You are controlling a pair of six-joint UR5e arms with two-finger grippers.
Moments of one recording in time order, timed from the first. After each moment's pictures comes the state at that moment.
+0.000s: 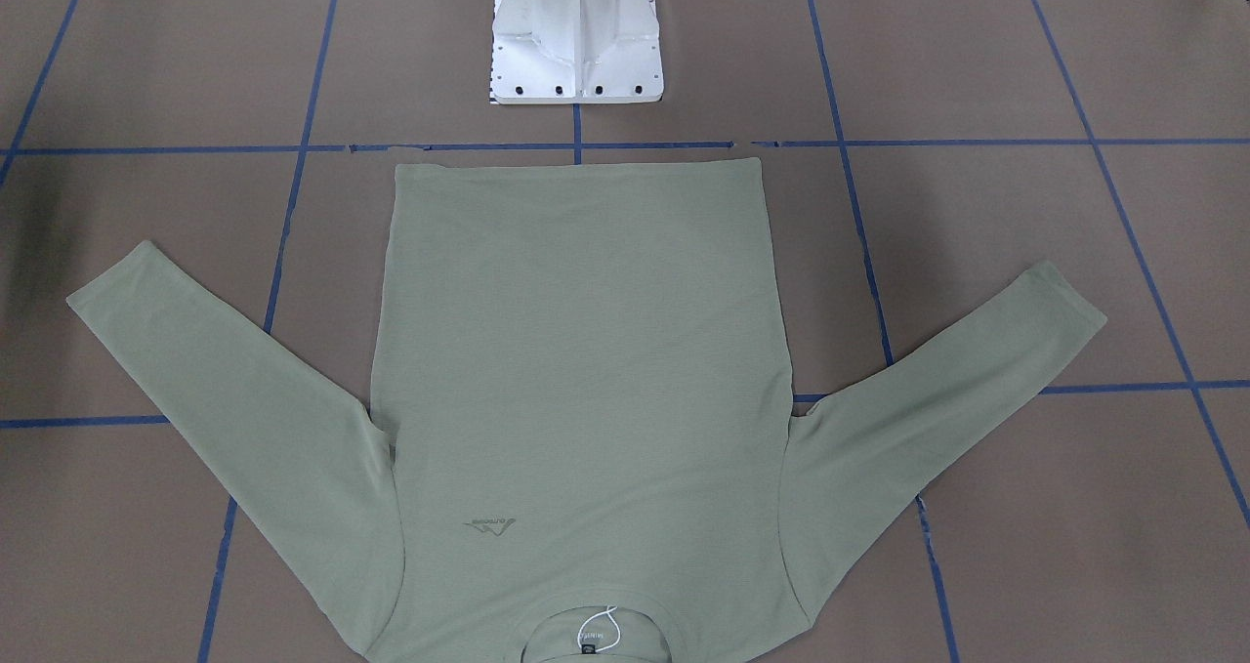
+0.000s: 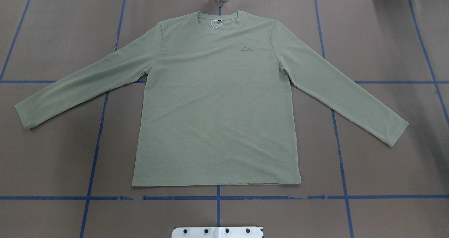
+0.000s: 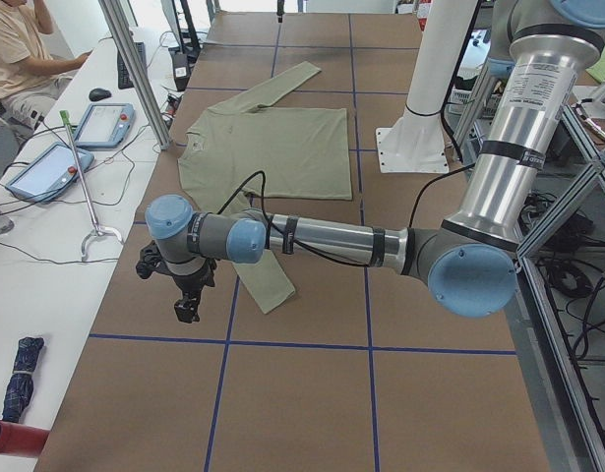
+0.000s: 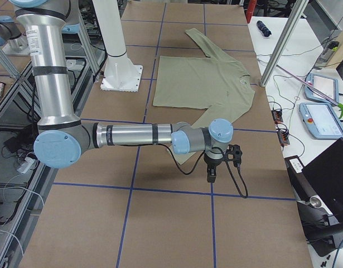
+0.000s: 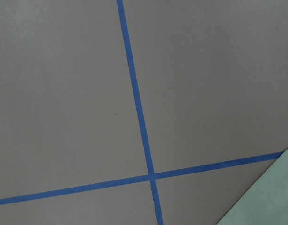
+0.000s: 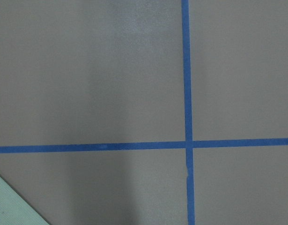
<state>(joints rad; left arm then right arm) -1.51 -1.86 -1.39 -1.58 -2.30 0.07 1.44 -1.46 1.51 -1.44 2.33 0.25</state>
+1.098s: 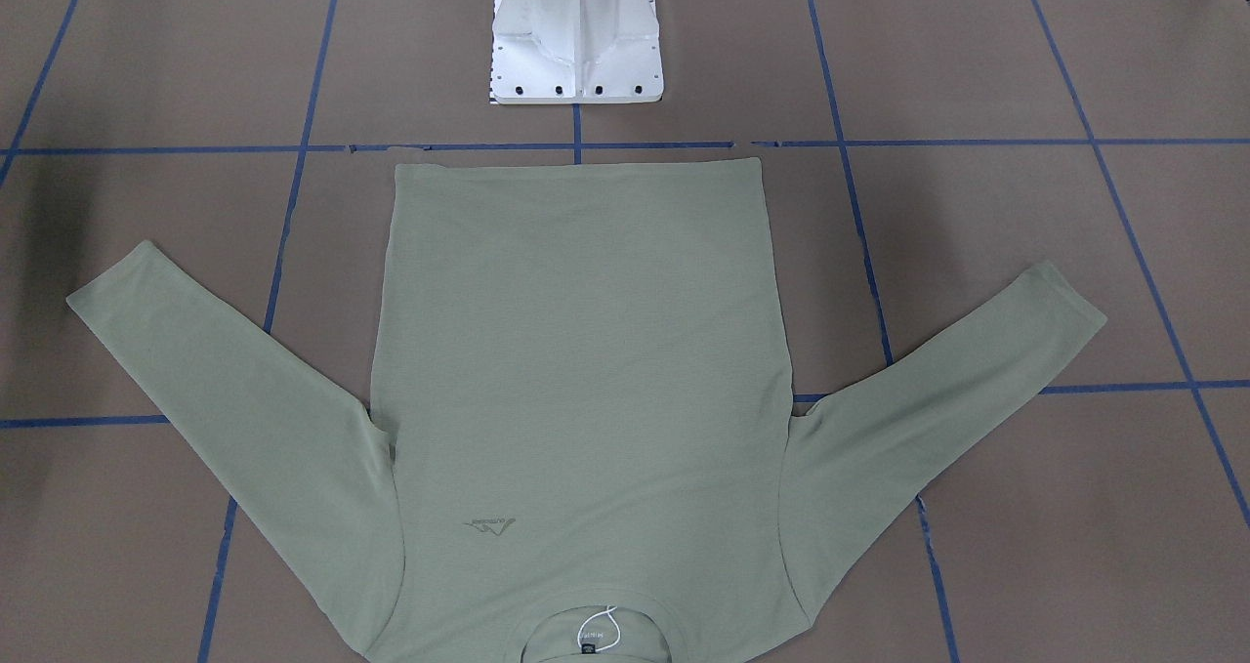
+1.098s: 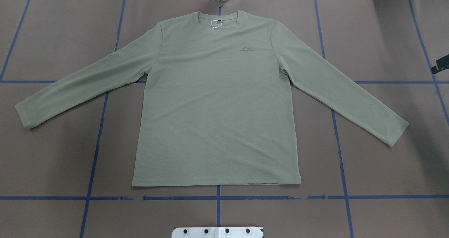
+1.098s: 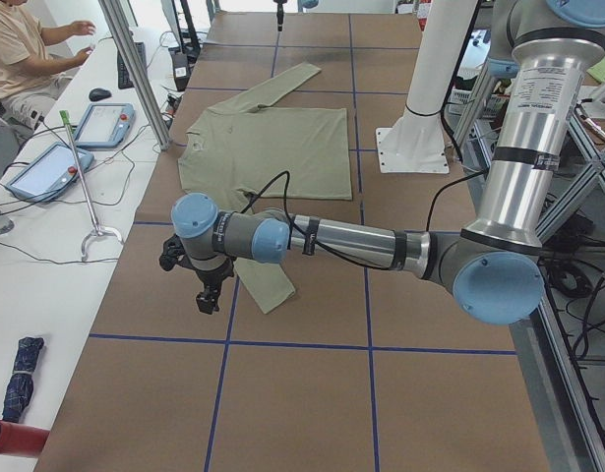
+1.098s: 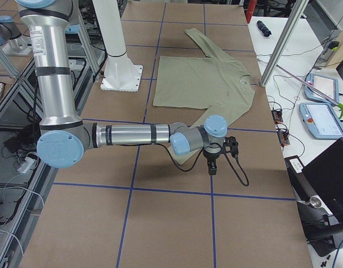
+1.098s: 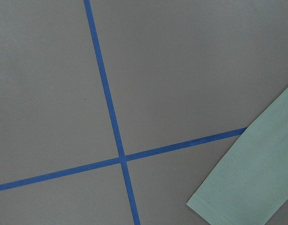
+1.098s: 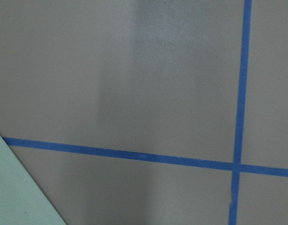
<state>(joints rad) -1.49 -1.76 -1.52 -1.60 -2.38 0.08 1.33 -1.49 1.50 -1.21 2.32 0.33</state>
